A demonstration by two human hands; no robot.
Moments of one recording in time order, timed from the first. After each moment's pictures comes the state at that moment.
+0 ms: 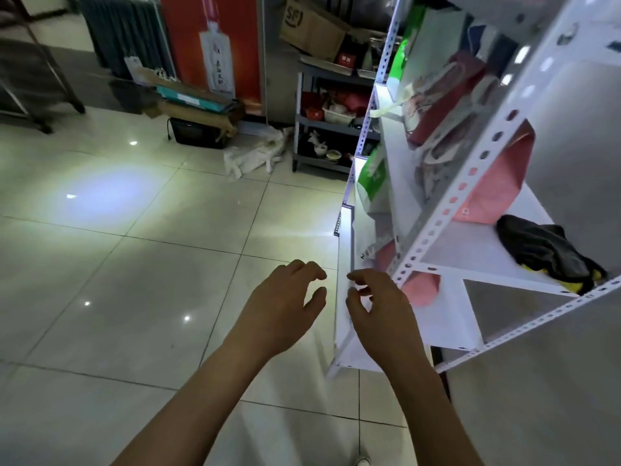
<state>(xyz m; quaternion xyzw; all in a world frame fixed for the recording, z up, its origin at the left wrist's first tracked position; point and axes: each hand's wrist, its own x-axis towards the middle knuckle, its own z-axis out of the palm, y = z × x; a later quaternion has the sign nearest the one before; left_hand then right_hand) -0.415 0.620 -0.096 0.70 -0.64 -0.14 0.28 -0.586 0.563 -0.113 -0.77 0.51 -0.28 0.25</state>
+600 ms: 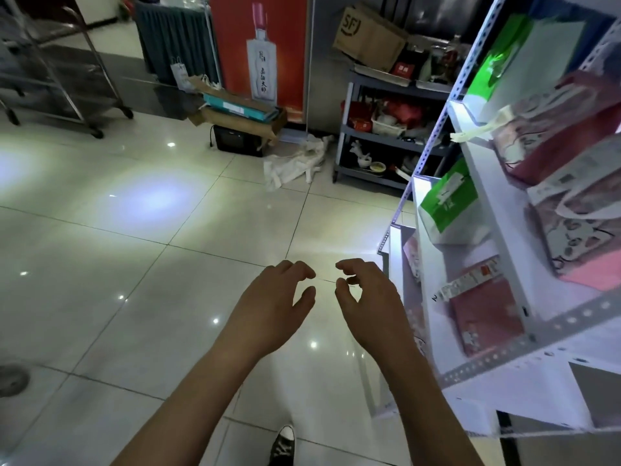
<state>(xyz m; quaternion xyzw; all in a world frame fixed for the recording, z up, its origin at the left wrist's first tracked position) -0.199 0.583 -0.100 0.75 -0.59 -0.13 0.27 -0.356 0.498 -0.118 -0.79 0.45 -0.28 0.30</state>
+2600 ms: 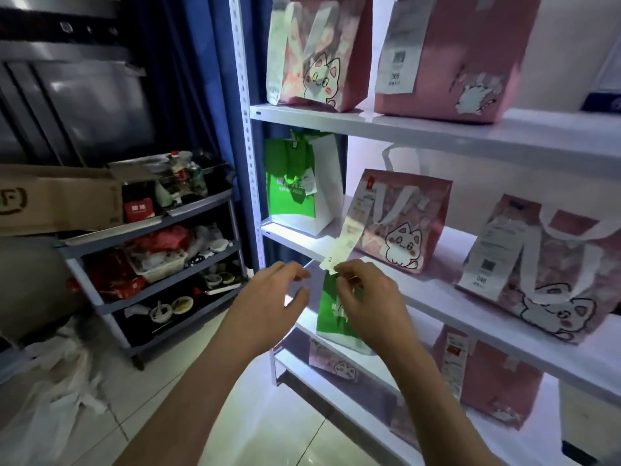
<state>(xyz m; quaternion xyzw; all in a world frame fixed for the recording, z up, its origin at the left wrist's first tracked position) -0.036 -0.065 0.024 0.29 -0.91 -0.20 0.24 -0.197 0.036 0.000 -0.47 0.76 -0.44 0.02</state>
